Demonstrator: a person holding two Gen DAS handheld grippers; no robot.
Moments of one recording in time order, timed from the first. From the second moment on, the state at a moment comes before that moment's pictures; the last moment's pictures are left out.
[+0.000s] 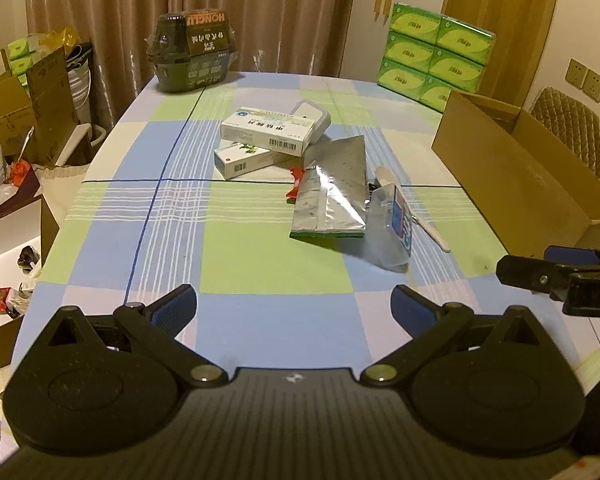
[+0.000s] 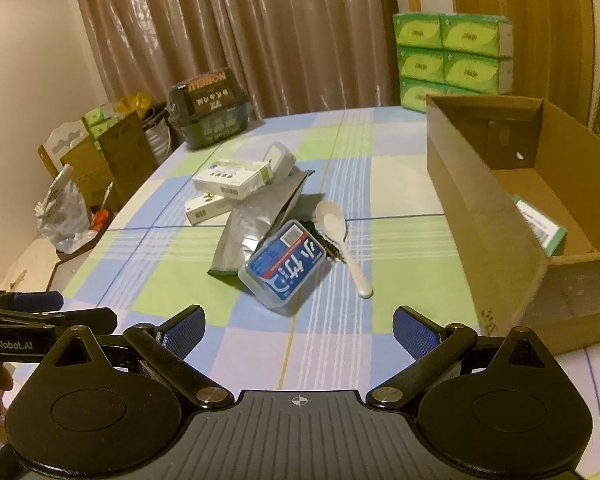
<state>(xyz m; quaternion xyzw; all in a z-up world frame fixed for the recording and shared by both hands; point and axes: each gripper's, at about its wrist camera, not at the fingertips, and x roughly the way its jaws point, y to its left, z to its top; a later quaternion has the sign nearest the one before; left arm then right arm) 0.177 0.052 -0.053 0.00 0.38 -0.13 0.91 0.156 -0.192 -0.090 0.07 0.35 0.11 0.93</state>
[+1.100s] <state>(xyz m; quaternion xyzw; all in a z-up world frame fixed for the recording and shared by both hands) 0.287 0.043 -0.089 0.05 0.39 -0.14 0.91 0.284 -0.180 -0.162 0.21 0.41 0.10 0.88</state>
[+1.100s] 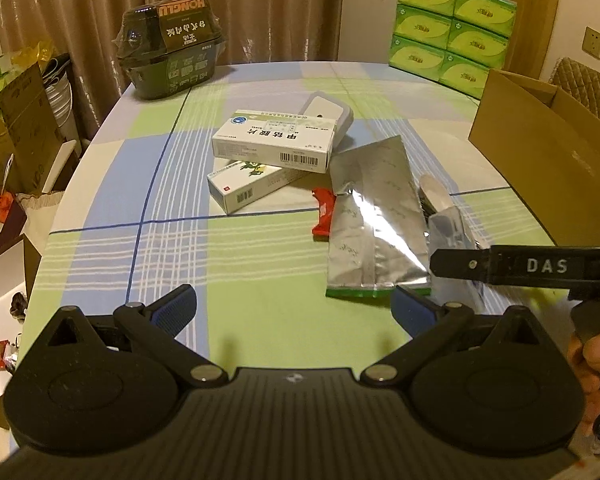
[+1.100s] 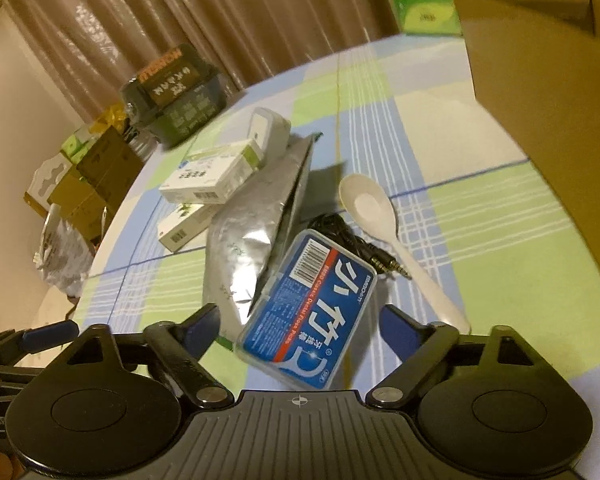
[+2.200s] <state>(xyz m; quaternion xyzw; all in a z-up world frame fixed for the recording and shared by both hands) 0.380 -0.051 -0.130 0.12 0.41 -0.22 0.88 0.242 -0.205 -0.161 0.00 0.39 0.11 0.92</state>
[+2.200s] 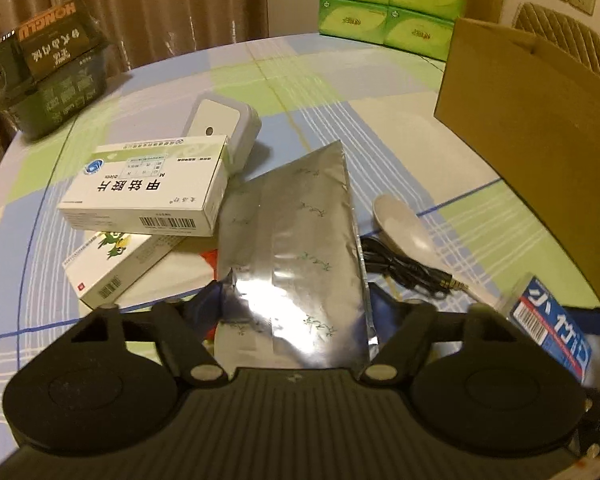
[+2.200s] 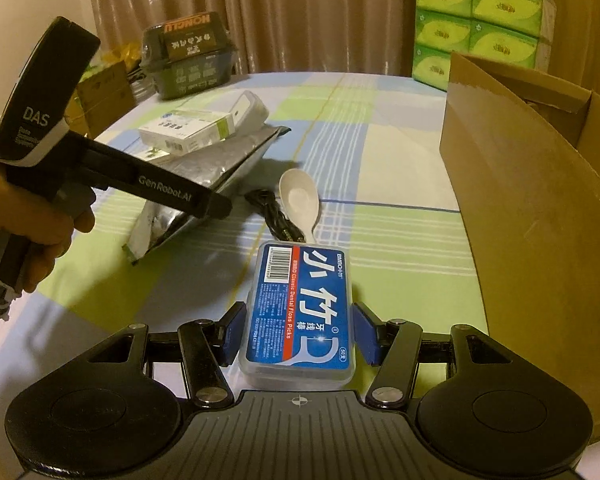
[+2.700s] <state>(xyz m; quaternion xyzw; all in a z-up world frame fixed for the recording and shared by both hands) 0.241 -0.031 -0.113 0.17 0.43 -0.27 0.84 0.189 -0.207 -0.160 -0.04 0.41 0.12 0.91</state>
